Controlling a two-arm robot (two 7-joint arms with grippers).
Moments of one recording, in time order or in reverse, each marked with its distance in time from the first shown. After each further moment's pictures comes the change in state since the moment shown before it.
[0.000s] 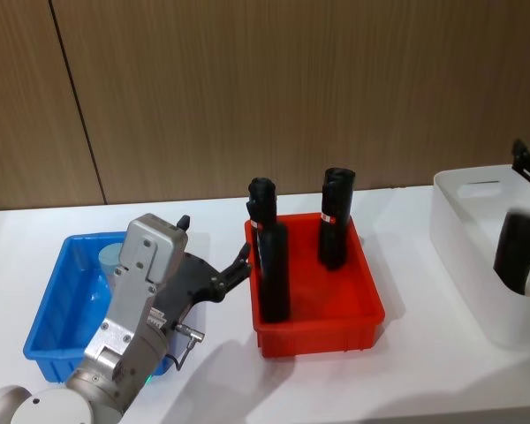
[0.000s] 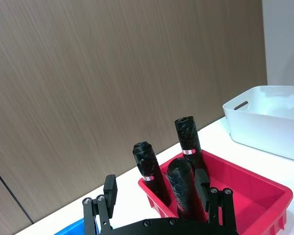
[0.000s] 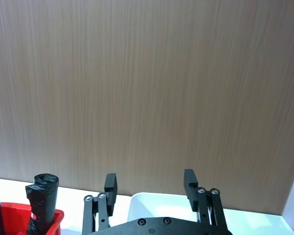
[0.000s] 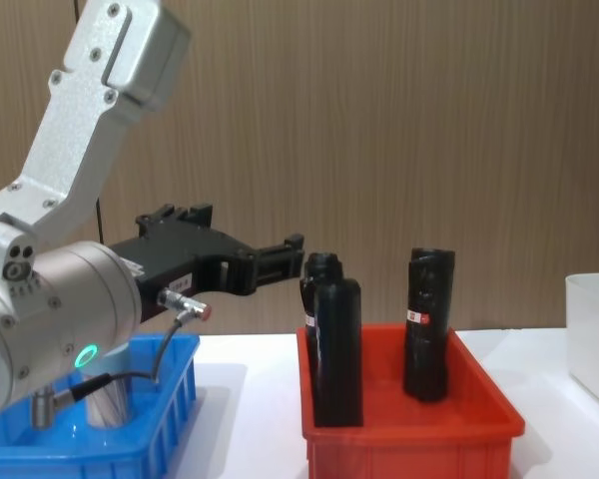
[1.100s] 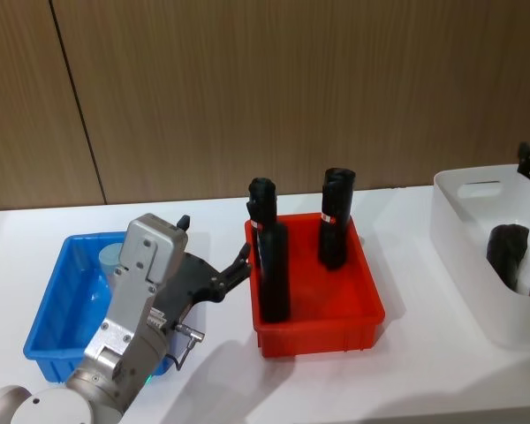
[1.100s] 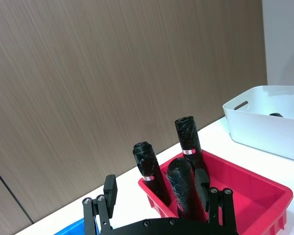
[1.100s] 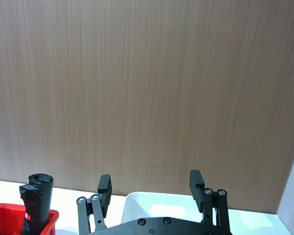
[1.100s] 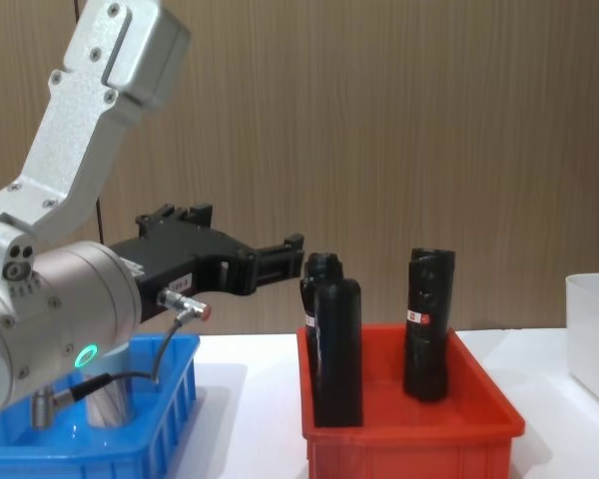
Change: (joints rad) left arm 0.000 0.000 0.000 0.000 0.000 0.000 0.000; right arm -0.011 0.006 0.015 0.006 0.006 -0.020 0.004
